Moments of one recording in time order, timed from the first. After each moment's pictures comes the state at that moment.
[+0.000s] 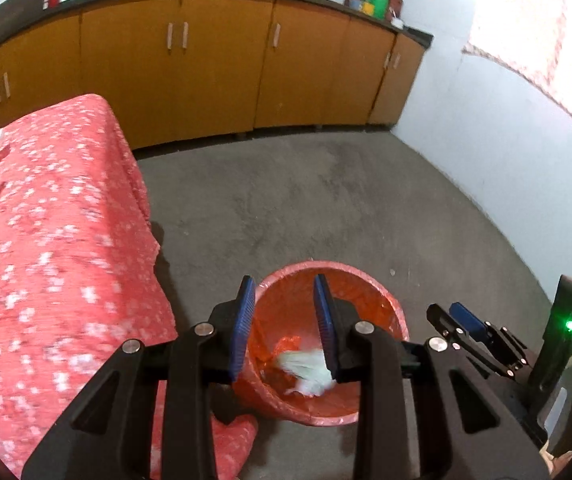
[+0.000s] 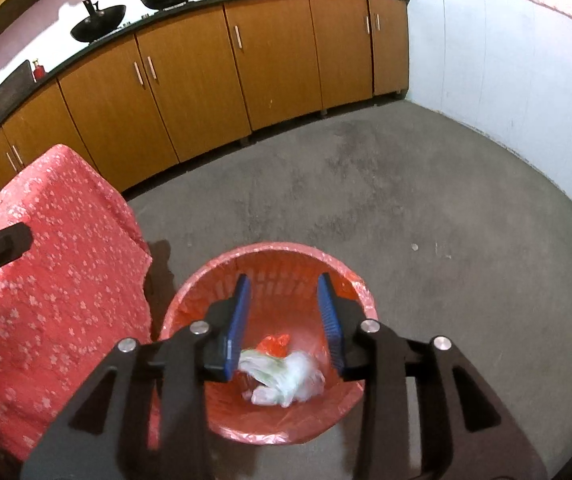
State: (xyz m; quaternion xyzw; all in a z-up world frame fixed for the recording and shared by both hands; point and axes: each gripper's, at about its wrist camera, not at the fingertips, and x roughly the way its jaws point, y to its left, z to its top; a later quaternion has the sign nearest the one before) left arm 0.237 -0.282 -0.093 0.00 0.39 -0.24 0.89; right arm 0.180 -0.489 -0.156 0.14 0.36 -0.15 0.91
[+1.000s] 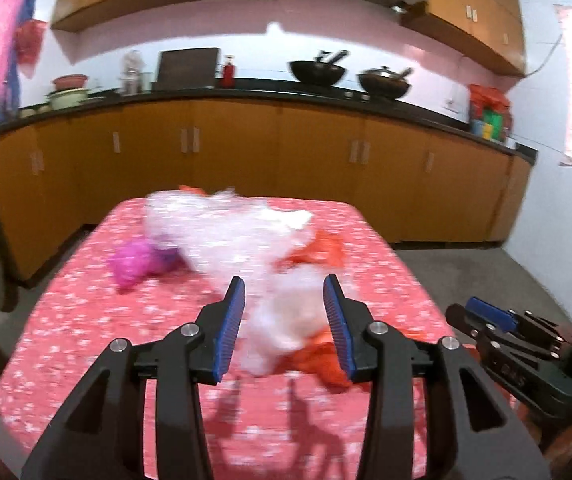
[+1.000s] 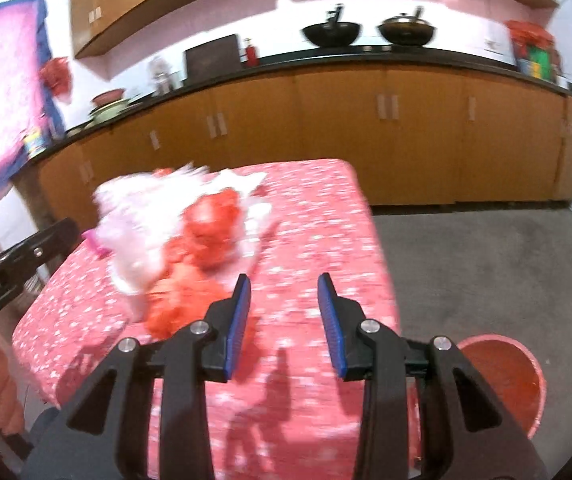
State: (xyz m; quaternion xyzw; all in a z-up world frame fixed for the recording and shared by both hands) left arm 0.153 0.005 0.001 -0.04 0.23 0.00 0.97; right arm 0.205 -0.185 -0.023 0.03 0.29 0.16 0.94
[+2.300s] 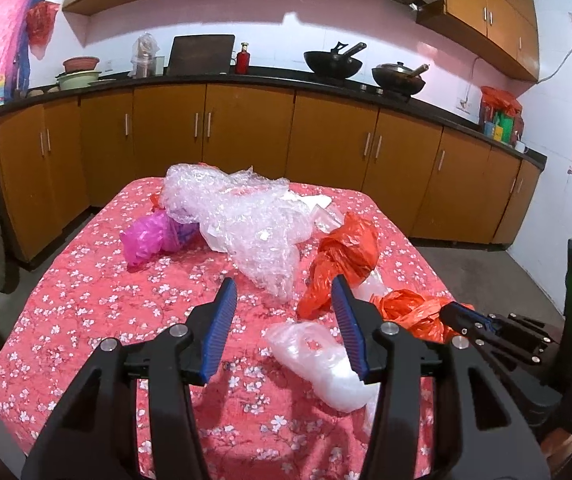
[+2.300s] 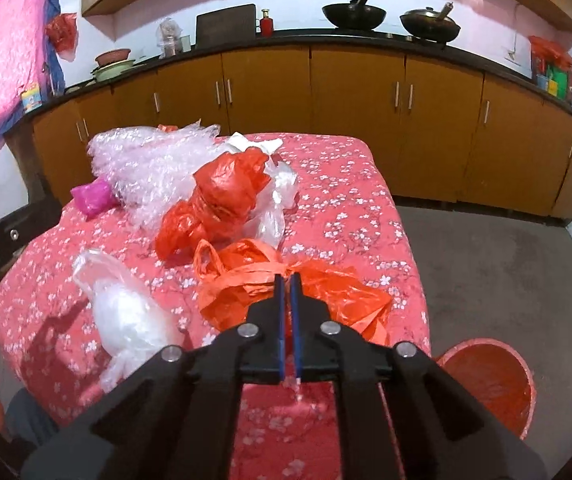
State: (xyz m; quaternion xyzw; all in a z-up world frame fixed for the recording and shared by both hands) left arm 0.148 0.022 -0.021 -0.06 0.25 0.00 0.97; right arm 0.216 -0.149 -0.043 -0.03 0.32 0.15 0.94
